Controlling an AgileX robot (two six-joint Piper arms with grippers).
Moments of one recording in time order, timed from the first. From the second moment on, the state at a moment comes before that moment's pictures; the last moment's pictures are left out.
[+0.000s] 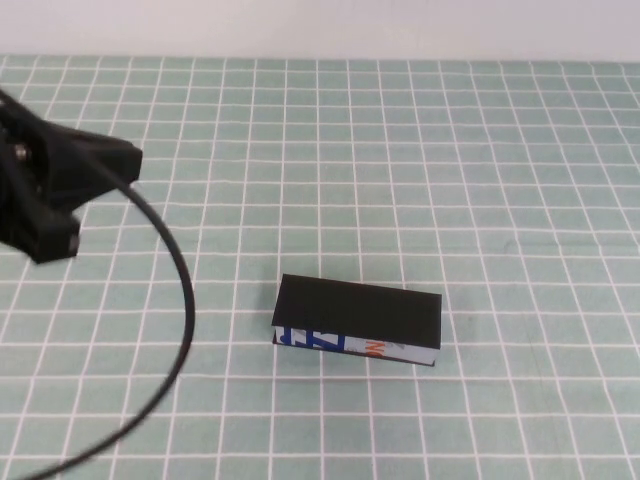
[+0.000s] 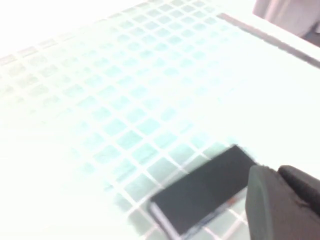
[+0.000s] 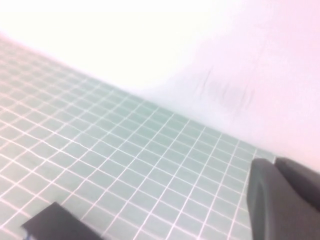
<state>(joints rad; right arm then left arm) 0.31 0.60 -0.86 0.28 0.50 -0.43 -0.08 1.03 -0.98 -0.95 0.91 1.06</state>
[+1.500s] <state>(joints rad) 0.31 0.04 -0.26 0.49 0.46 -0.31 -0.08 0.77 -0.93 -1.15 1.17 0.85</state>
